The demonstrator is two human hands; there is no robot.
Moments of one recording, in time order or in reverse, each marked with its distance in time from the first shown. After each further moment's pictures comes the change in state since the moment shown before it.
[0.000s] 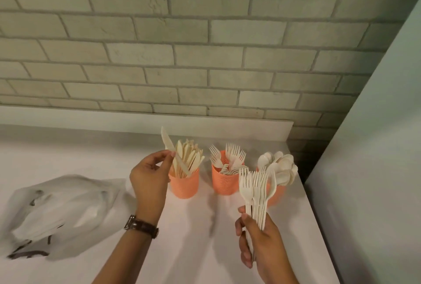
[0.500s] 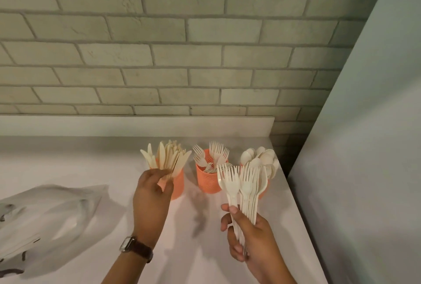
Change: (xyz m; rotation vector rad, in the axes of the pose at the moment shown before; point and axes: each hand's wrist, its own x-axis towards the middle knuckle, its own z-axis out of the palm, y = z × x) left_hand -0.029 -0.036 0.011 0.378 -0.211 0.207; right_hand -0.008 -0.009 -0.006 0.196 -0.046 0.039
